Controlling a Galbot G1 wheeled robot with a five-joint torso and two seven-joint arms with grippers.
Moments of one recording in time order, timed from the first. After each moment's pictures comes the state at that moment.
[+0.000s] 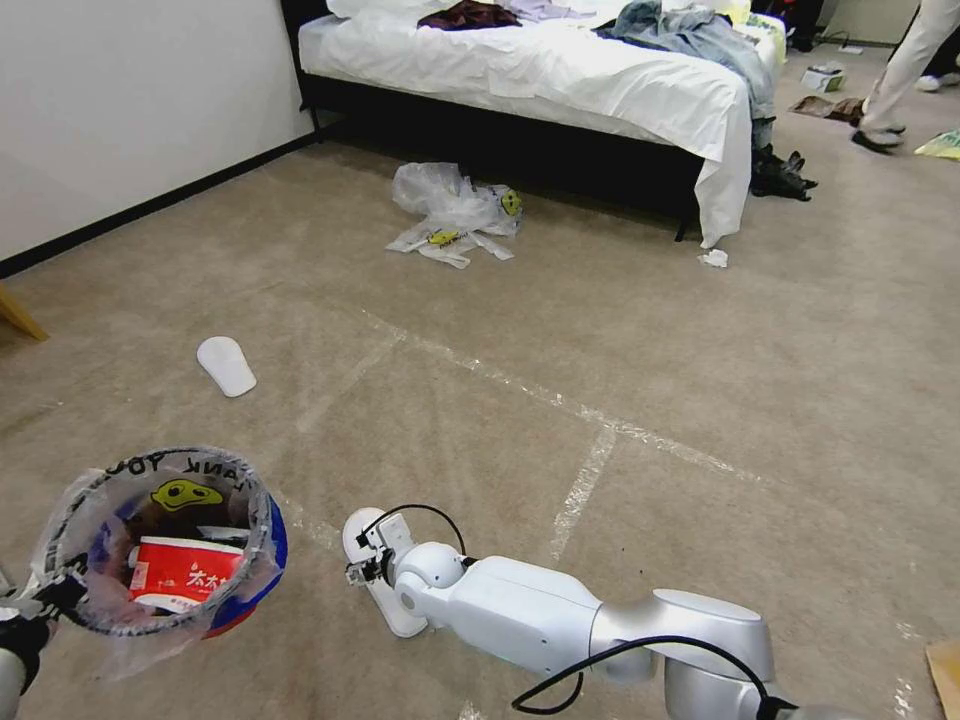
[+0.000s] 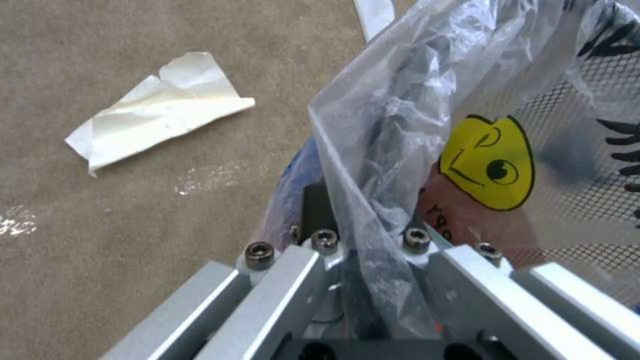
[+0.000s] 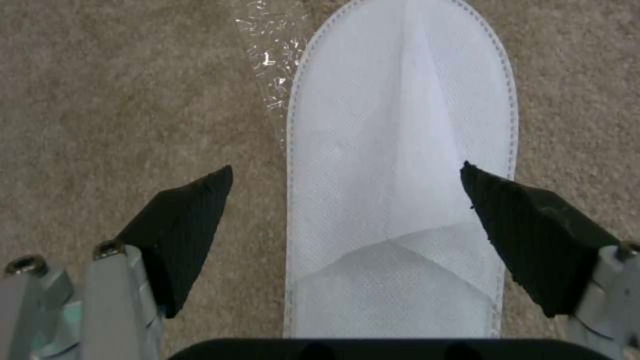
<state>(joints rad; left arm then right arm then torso) 1.69 -1.39 -1.26 -2.27 -1.00 0.72 -0.33 -0.45 1.58 -0.91 0.94 1.05 -0.33 0.33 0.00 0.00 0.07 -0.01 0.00</state>
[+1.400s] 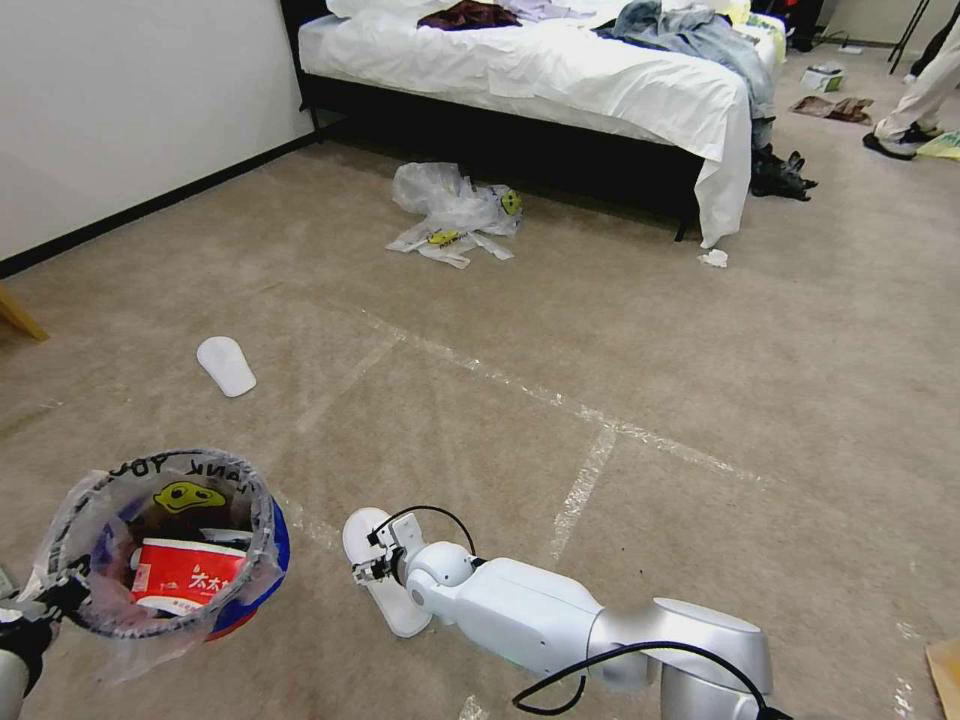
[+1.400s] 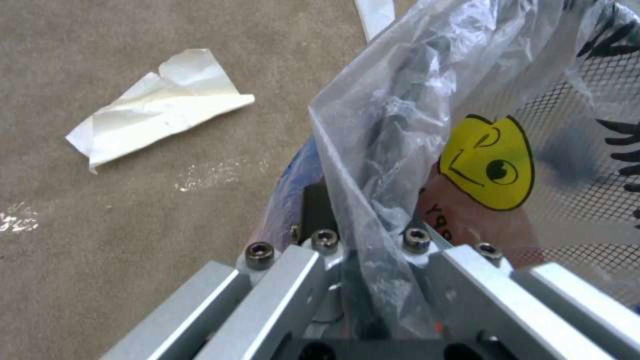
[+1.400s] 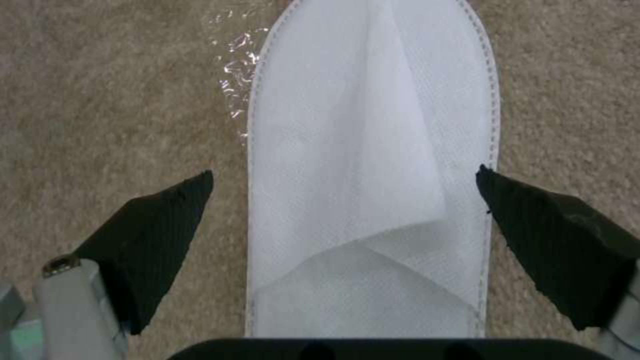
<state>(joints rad) 1.69 -1.39 -1.26 -2.28 -0.99 0.72 -0.33 -0.47 1.59 -0.84 0.85 1.00 -0.30 0.24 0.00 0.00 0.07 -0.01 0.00</state>
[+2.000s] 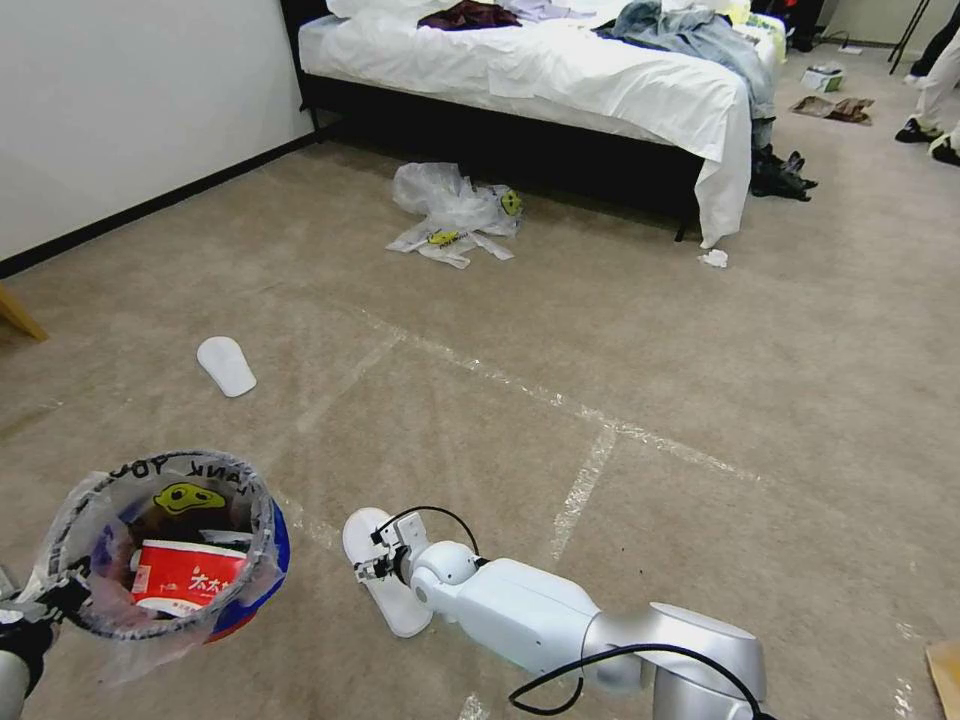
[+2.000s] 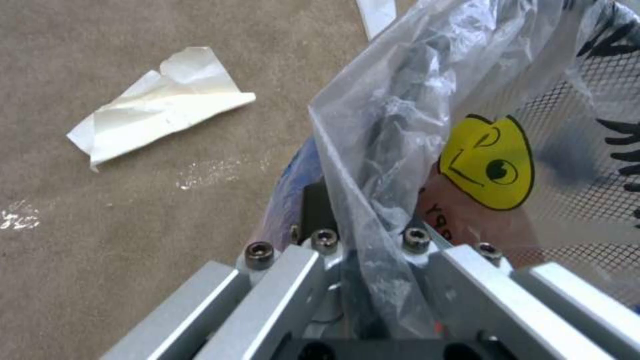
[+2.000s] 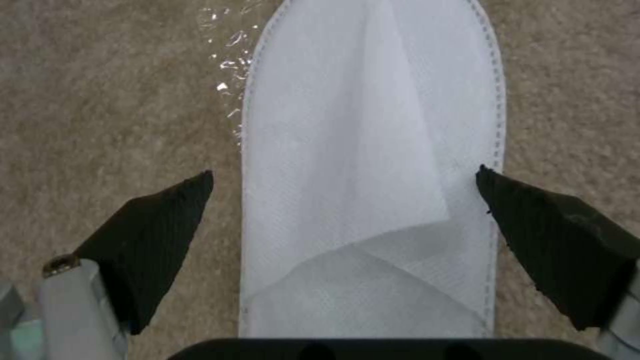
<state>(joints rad) 1.70 -1.40 -1.25 -2.28 -0.99 0.72 -0.33 -0.49 1.61 -0.80 0.80 0.97 -0.28 0.18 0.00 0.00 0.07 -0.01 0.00</state>
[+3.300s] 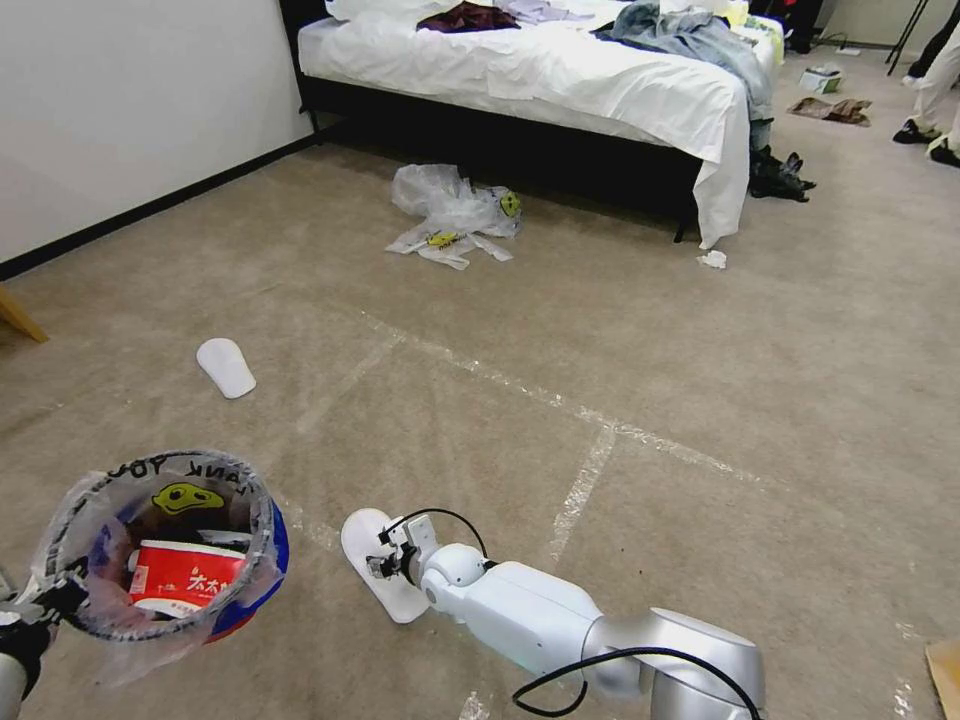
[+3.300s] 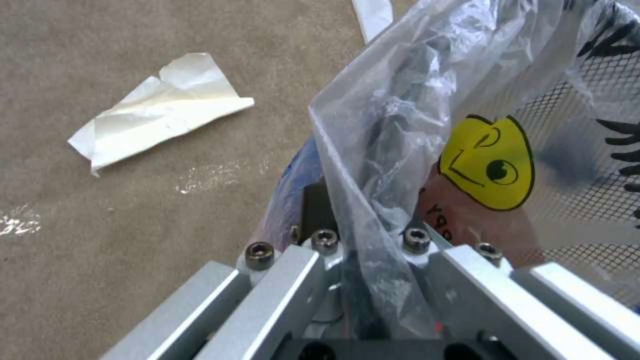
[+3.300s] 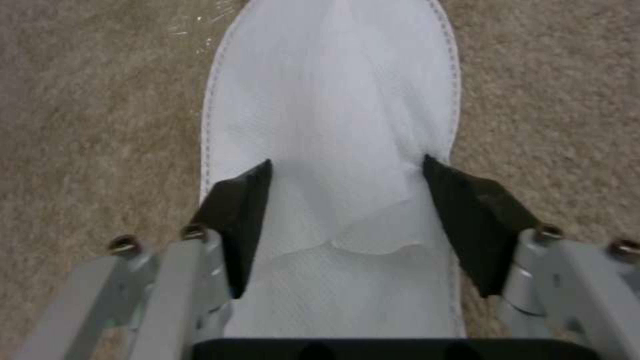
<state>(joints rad) 1.70 -1.40 -1.26 -2.30 -0.99 0.72 -0.33 -0.50 1.61 -0.77 0.75 0.93 -0.25 0.12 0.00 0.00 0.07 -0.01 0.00</state>
